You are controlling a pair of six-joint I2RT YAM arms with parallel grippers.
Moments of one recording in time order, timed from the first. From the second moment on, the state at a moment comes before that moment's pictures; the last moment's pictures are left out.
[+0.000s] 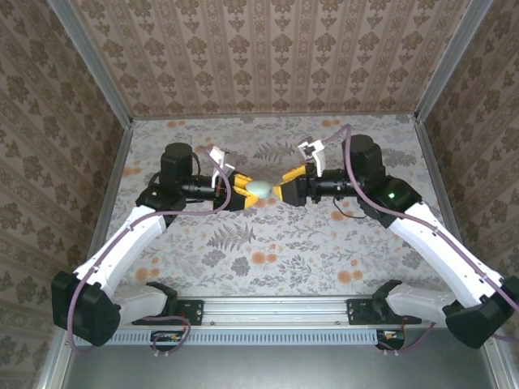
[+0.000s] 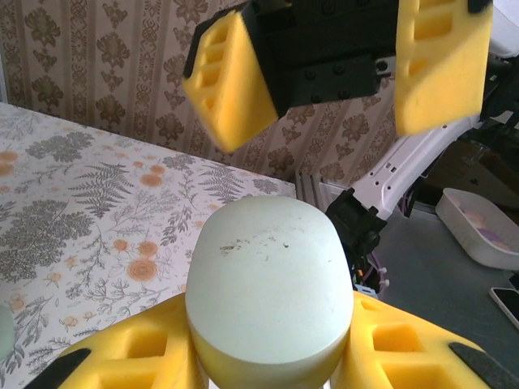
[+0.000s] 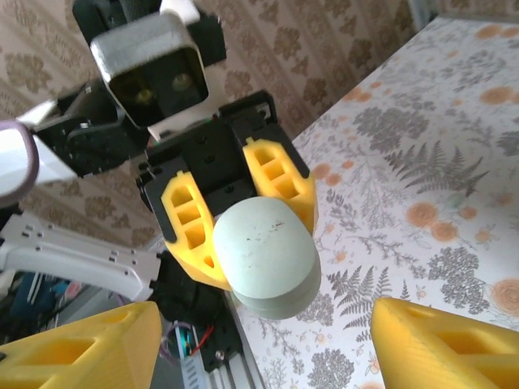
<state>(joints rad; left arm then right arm) -0.47 1.16 0.95 -0.16 1.20 0.04 0.56 1.15 1.21 -0.44 -0.68 0.29</state>
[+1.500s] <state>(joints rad) -0.46 1.12 0.95 -0.17 1.15 0.03 0.58 1.29 1.30 -0.45 -0.64 0.23</state>
